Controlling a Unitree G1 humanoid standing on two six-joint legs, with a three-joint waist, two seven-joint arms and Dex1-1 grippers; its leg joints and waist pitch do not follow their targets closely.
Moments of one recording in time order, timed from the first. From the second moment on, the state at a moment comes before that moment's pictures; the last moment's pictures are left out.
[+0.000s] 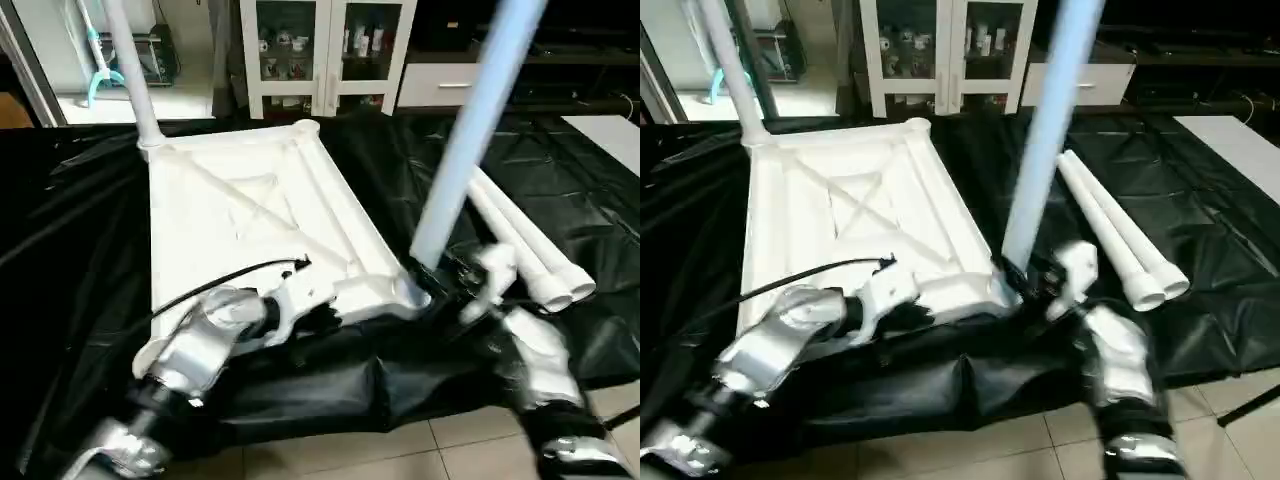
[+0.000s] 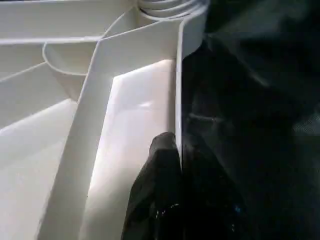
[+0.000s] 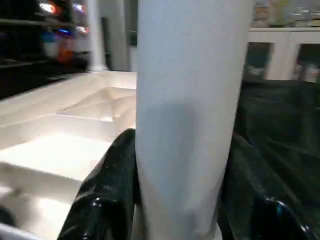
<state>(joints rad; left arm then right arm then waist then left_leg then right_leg) -0.45 0.22 -0.35 0.27 0.07 0.45 -0.77 -0.45 -0.20 -0.08 0.86 0.26 -0.41 0.68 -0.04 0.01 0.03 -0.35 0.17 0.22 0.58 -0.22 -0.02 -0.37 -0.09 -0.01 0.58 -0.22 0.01</state>
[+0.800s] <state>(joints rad) -0.65 -0.02 -0.21 0.49 -0.02 0.56 -0.40 -0.79 -0.07 -0.10 1.09 0.08 -0.31 0.03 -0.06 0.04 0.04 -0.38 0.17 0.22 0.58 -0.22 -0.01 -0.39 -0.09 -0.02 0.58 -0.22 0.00</state>
